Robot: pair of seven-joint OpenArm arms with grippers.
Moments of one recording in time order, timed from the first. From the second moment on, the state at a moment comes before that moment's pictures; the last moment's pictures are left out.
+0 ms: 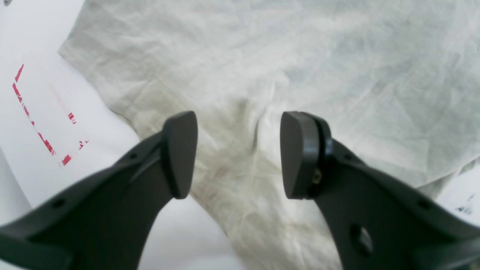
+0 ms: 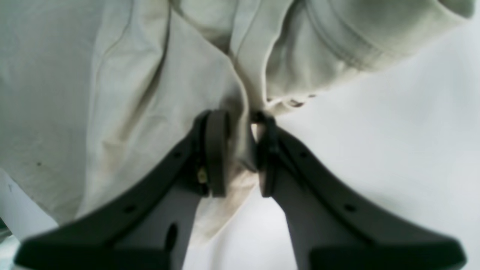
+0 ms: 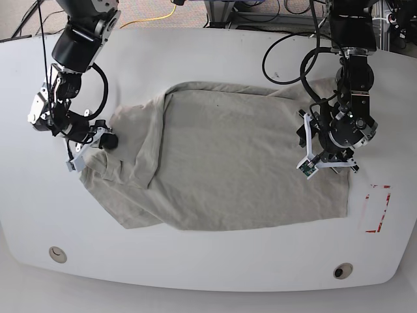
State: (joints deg) left arm -4.8 -14.6 -2.1 101.7 -2.6 -42.0 64.8; right arm 11.4 13.8 31.5 69.2 33.8 40.1 -68.8
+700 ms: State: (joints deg) left arm -4.8 -14.7 -2.1 101.7 -2.6 -42.0 64.8; right arm 7.0 13.3 38.4 84.2 34.4 40.2 -80.0
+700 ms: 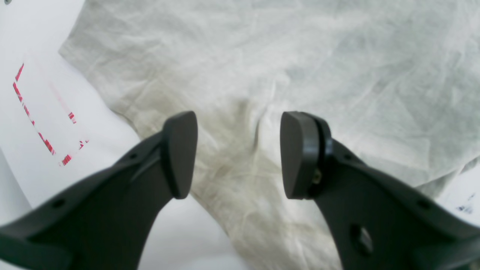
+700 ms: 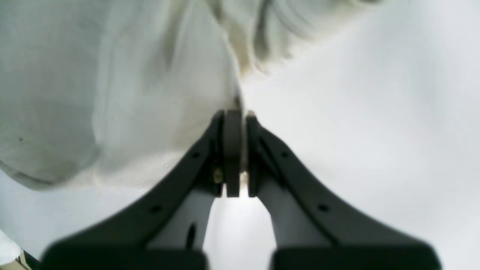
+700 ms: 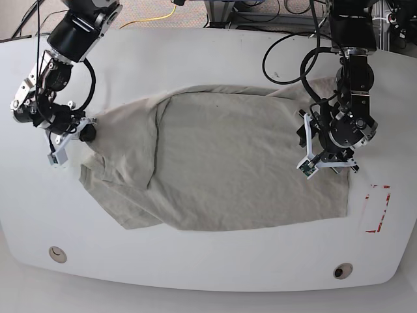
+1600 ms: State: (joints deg) left arm -4.8 -14.6 -2.1 101.6 -2.5 -42.0 64.8; right arm -18.1 6.3 46.1 109.0 34.8 40.4 -83.0
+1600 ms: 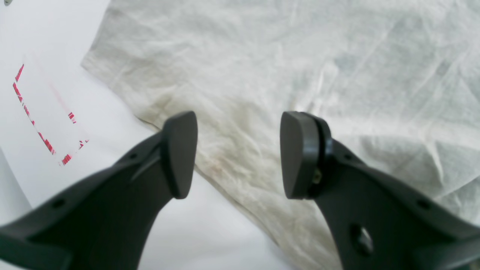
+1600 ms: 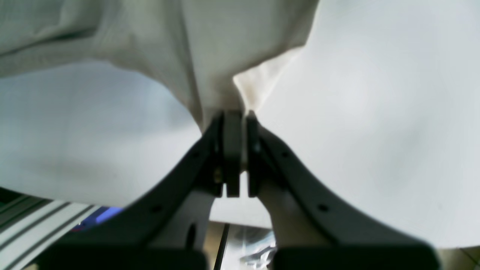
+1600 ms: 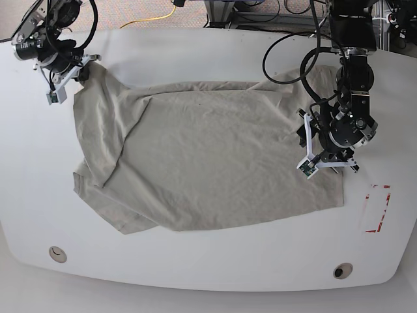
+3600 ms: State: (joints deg) left arm 0.2 -13.0 -2.0 105.6 -3.0 -42.0 64.8; right arm -18.4 7.5 52.5 112.7 51.9 36.5 -83.2
